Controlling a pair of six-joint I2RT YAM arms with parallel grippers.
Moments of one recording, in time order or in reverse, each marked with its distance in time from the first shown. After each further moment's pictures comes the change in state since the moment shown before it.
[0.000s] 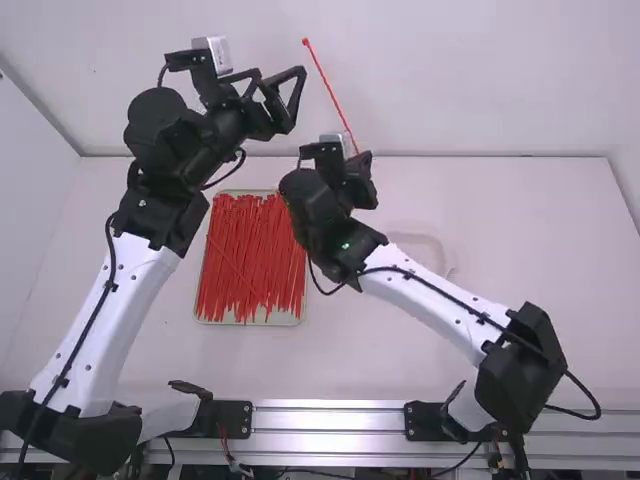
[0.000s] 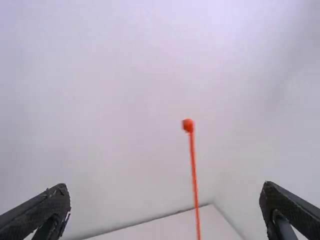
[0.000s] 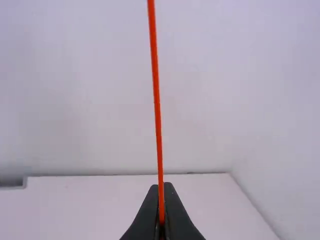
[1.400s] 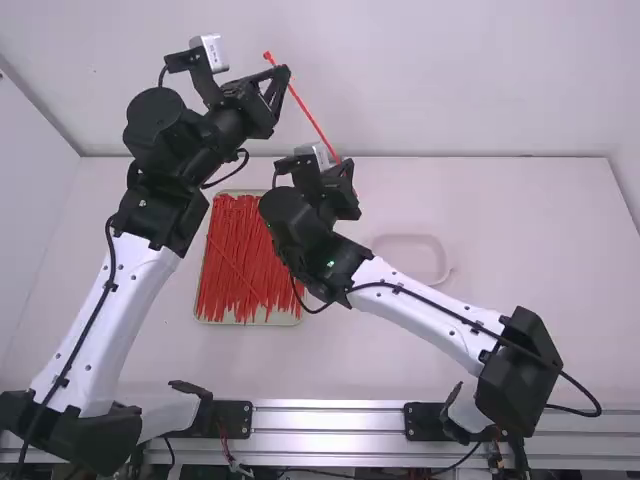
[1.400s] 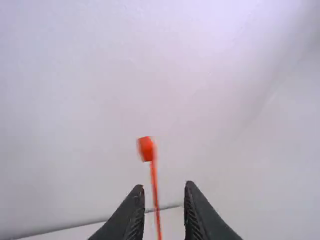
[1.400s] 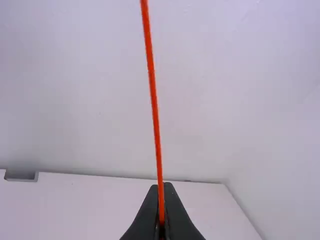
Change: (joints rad) left arm 0.000 0.000 0.000 0.011 0.031 -0.132; right arm 0.098 0.000 0.000 0.071 0.064 -0.108
